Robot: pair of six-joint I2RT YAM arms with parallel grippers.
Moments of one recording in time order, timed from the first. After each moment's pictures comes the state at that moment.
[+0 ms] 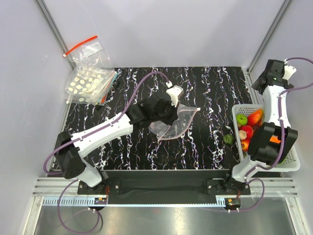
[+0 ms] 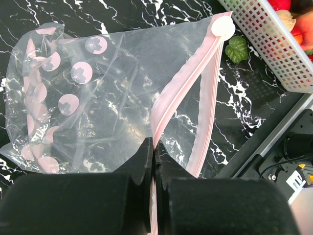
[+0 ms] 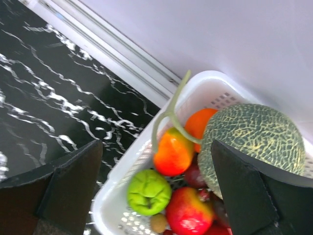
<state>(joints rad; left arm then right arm) -0.95 1.53 1.38 -0.44 -0.02 -0.30 -0.32 1.66 1.56 -0.67 0.46 0.39</state>
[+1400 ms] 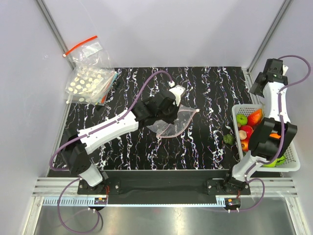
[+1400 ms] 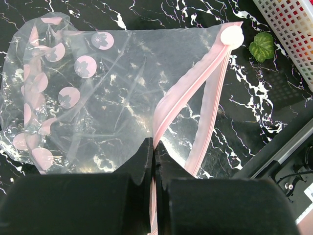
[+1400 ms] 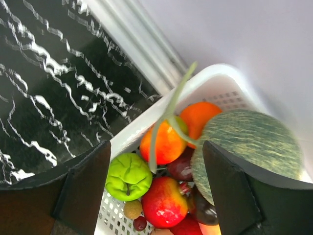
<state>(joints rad) -0.95 1.61 1.45 -0.51 -0.08 -0.30 -0.33 1.72 1.64 -0.78 0.37 0.18</state>
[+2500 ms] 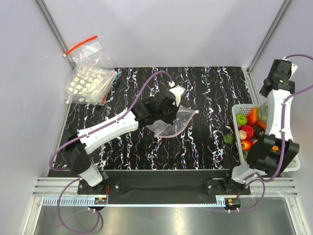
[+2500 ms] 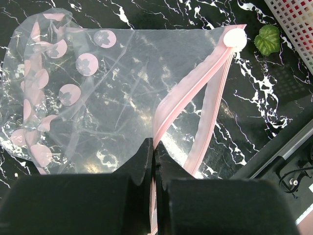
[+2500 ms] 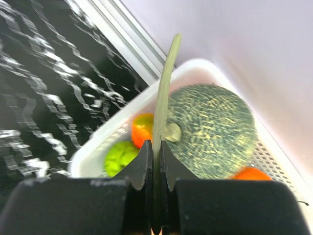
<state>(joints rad) -0.95 1.61 1.45 -0.54 -0.09 -0.29 -0.34 1.60 1.57 -0.79 0.36 0.18</state>
